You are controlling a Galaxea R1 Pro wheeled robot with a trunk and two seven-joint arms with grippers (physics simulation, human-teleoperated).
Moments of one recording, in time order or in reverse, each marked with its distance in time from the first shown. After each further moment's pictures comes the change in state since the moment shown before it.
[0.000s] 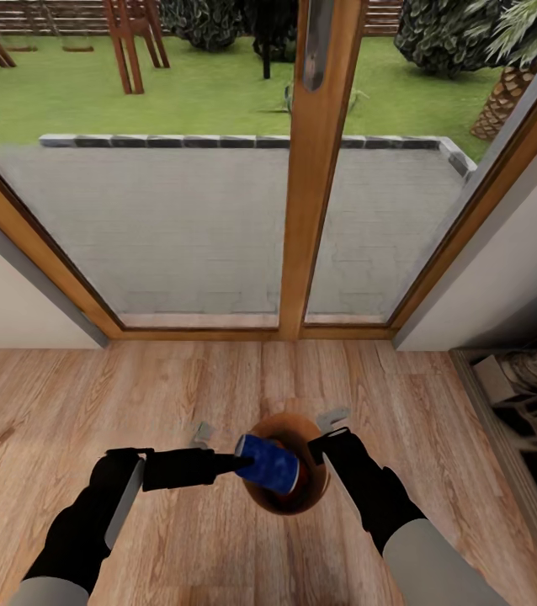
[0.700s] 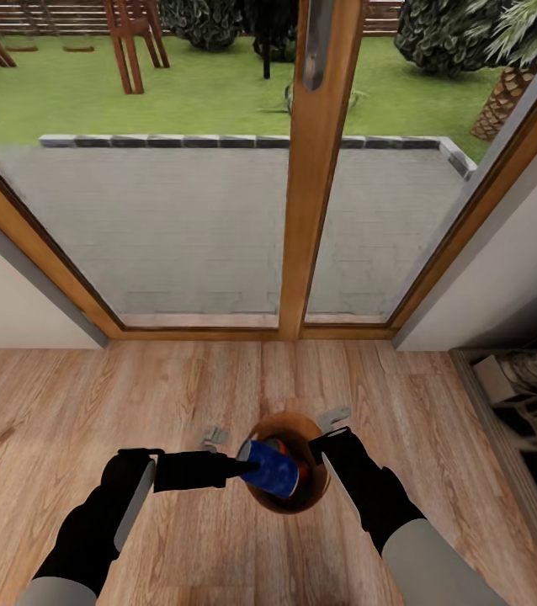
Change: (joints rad) left arm 0.000 -0.016 -0.052 -0.001 -0.008 -0.003 0.174; right arm 0.000 0.003 0.000 0.000 -0.004 0.002 -0.031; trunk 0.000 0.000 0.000
